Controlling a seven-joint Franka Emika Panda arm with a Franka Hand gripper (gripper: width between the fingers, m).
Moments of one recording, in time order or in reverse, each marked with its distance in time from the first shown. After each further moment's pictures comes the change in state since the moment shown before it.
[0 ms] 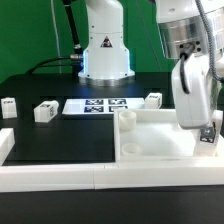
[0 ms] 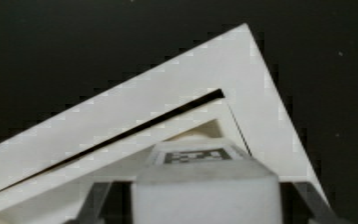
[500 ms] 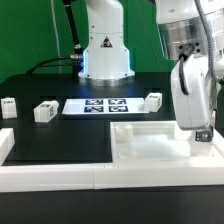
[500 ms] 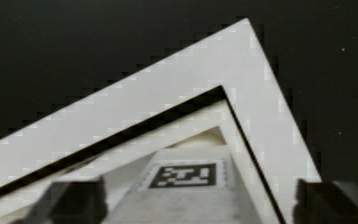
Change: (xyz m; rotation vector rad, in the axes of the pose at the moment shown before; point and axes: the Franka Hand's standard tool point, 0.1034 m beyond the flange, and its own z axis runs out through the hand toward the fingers) arm 0.001 0.001 0.002 -0.002 0.005 -0.021
